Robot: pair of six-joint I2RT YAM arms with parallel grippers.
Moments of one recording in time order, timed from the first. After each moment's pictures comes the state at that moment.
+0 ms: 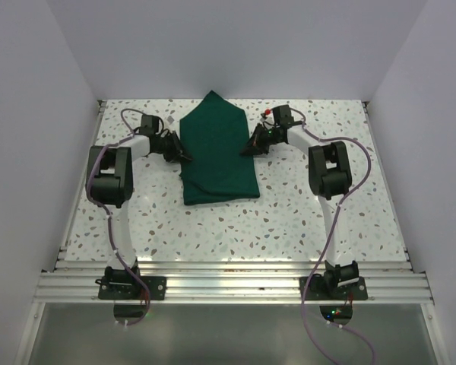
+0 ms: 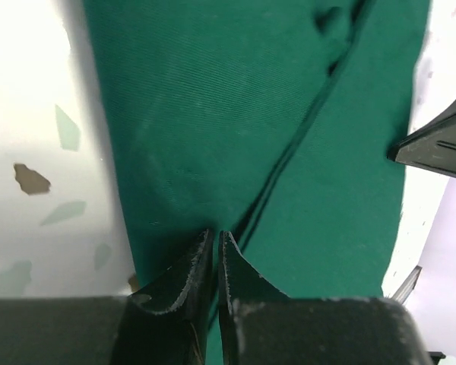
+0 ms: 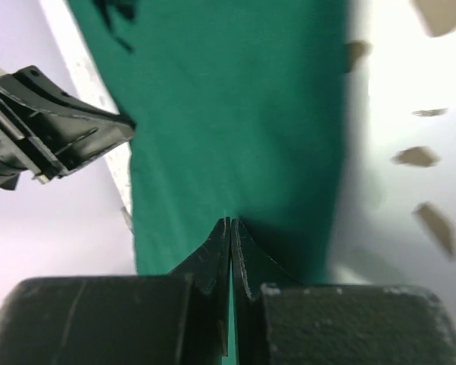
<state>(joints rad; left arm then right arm) -0.05 2.16 1.46 -0.26 0.61 -0.48 0.24 2.44 1.92 -0.43 -0.77 0.69</state>
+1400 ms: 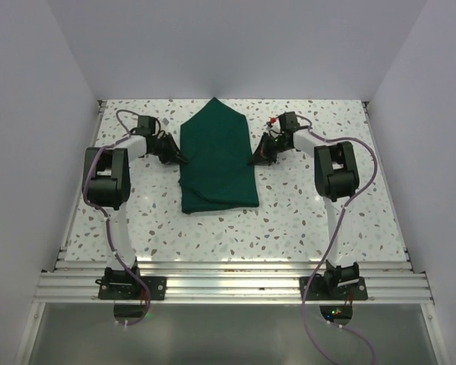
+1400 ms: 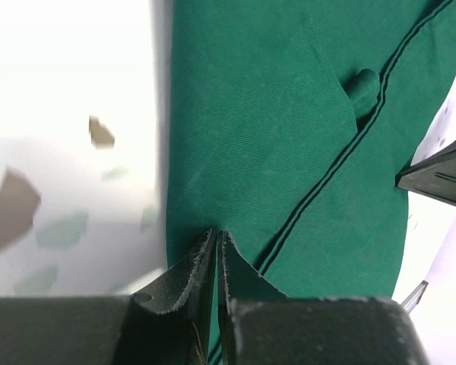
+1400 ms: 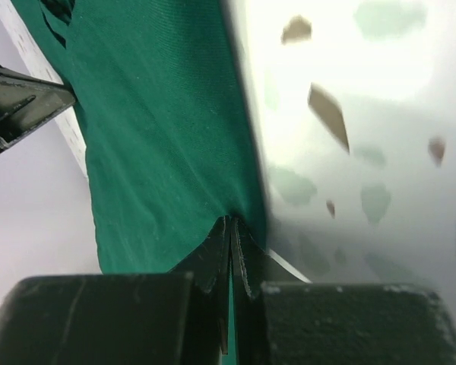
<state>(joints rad) -0.03 2.16 1.46 -0.34 0.53 -0.48 0.21 2.39 1.78 -0.50 -0.73 0.56</state>
